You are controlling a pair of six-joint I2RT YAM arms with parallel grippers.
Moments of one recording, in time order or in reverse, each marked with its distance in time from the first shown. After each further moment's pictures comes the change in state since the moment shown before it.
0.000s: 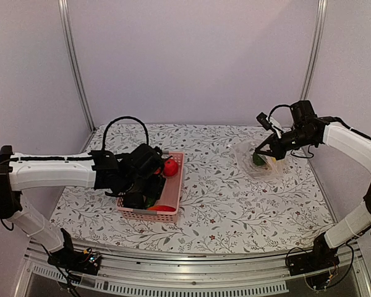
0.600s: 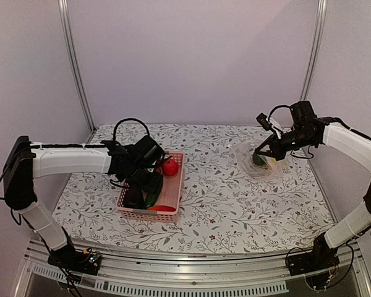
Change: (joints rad) left arm 0.172 0.165 0.087 -0.061 0.187 0.074; right arm 0.000 0.000 -0.005 0.002 -0.003 -0.003
